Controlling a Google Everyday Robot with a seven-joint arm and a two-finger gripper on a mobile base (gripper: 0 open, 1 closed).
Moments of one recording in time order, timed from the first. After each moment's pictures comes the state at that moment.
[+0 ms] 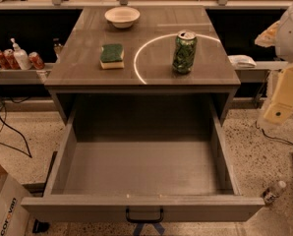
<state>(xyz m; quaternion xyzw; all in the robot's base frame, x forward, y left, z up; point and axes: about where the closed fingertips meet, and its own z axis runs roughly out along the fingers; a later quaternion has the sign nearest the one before) 0.438 -0.217 0.976 -0.60 0.78 -0.03 0.16</state>
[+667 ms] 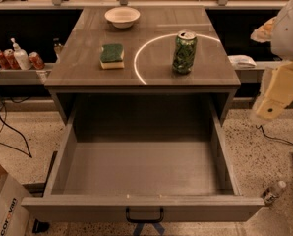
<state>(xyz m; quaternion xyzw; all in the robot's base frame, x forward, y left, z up) 0.445 -0.207 0.980 -0.60 0.77 -0.03 0.19</state>
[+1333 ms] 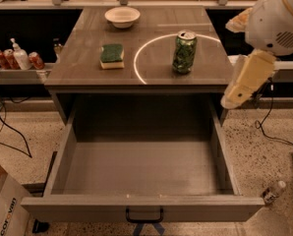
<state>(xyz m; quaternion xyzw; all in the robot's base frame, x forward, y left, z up) 0.484 -0.170 0.983 -0.61 0.75 0.01 0.26</state>
